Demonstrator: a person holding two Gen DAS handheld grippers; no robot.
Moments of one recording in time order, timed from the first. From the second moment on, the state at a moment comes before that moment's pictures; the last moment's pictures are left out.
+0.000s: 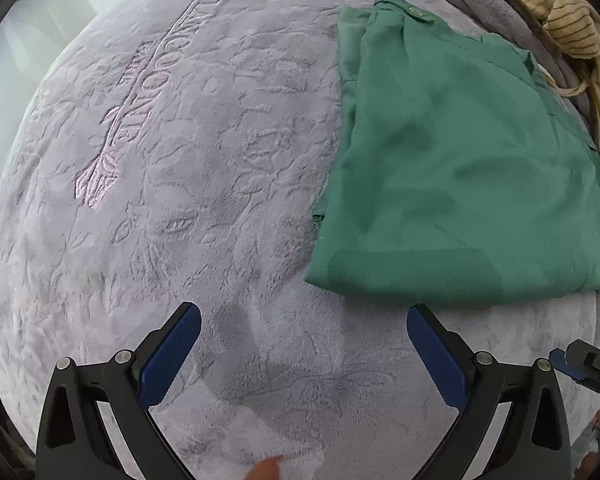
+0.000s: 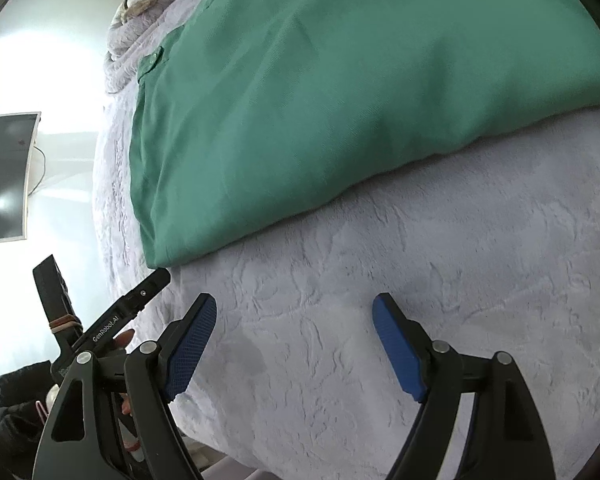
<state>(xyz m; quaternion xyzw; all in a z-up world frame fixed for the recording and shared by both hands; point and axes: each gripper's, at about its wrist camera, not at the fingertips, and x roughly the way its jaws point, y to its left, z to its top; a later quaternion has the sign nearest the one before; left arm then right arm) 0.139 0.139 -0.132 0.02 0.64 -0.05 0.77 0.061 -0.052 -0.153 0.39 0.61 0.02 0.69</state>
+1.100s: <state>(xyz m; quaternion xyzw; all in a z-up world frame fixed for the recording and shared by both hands) 0.196 0.206 -0.147 -0.31 0.61 -0.21 0.69 0.128 -0.015 -0.212 0.63 0.47 0.11 0.60</state>
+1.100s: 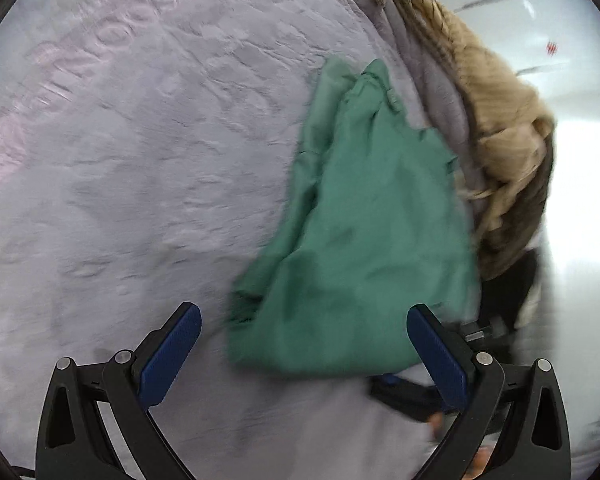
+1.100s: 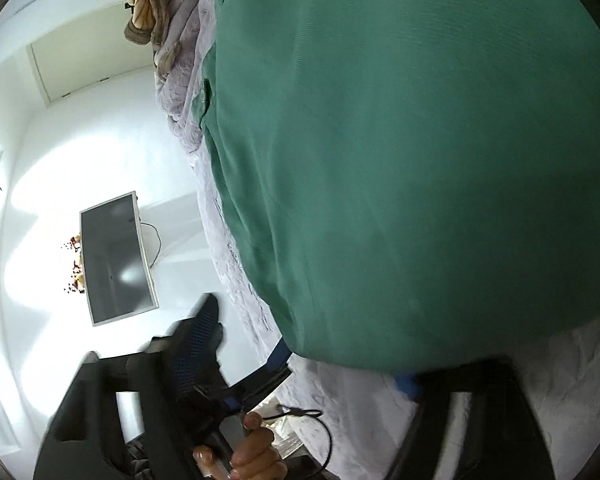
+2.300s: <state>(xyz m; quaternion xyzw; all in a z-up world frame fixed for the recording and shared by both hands) 0.252 0.068 -0.102 -0.15 0.60 -0.28 0.74 0.123 -0.107 -0.182 0.30 0.57 0.02 0.76</state>
